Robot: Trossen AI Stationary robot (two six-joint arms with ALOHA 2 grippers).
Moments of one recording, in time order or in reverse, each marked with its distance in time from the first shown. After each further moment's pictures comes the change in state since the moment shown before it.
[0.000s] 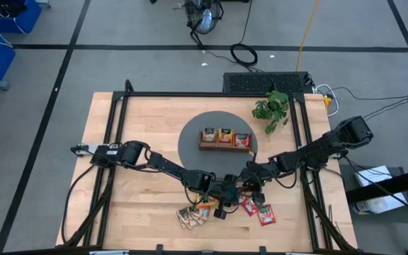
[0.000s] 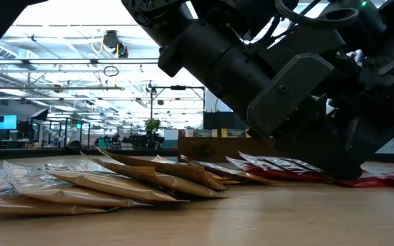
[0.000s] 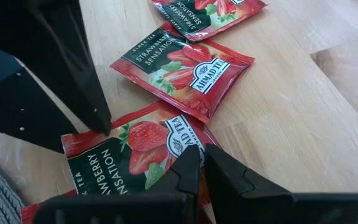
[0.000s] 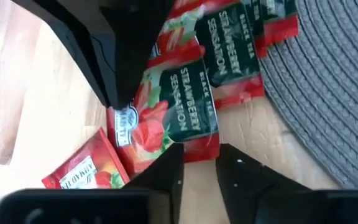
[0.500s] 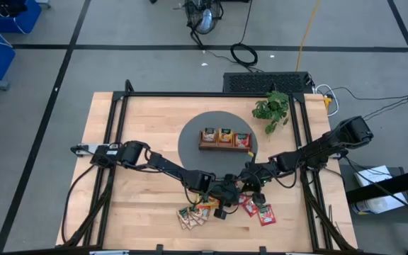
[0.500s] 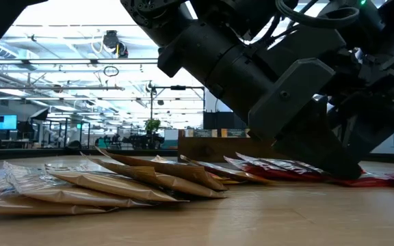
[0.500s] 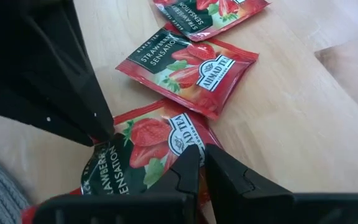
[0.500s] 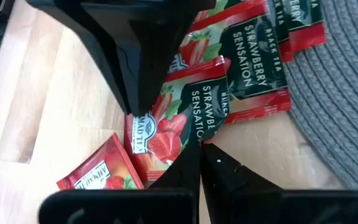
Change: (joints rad) left arm -0.001 0.000 -0.002 0.013 -0.029 0.021; right arm 0.000 0.000 0.000 0.027 -0.039 -0.014
